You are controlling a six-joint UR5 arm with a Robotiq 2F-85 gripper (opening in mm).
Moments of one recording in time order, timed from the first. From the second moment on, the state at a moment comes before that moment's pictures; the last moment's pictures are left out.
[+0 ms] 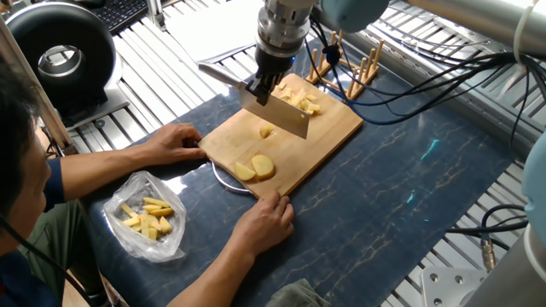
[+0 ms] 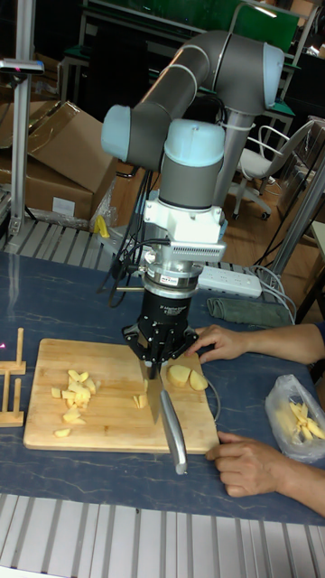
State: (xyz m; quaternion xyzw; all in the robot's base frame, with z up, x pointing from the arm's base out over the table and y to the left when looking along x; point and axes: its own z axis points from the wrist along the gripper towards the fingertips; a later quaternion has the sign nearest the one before) arm 0.597 0.022 0.097 -0.11 0.99 0.03 0.10
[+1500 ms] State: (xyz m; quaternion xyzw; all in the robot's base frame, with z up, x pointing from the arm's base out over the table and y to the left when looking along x) arm 0.602 0.022 0.072 -0.11 0.99 0.03 0.12
